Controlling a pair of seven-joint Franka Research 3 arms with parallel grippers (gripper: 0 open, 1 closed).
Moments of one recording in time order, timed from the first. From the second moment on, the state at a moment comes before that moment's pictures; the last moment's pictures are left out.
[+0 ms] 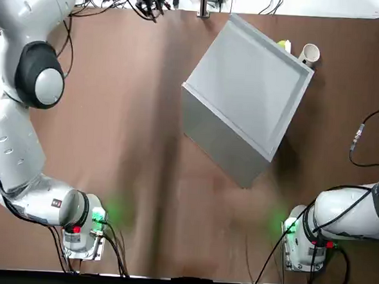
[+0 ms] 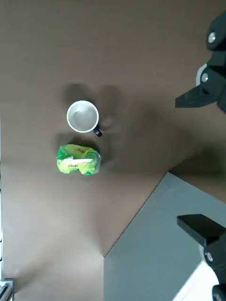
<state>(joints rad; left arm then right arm) -0.20 0.43 -0.21 -1.34 -0.24 1.78 -1.08 -0.07 0.00 0.00 -1.49 0.08 1.57 -0.10</state>
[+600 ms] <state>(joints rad) -0.10 0.34 -0.21 -1.34 0.00 1.75 -0.69 -0.07 0.00 0.00 -1.49 0.07 1.56 -0.10</state>
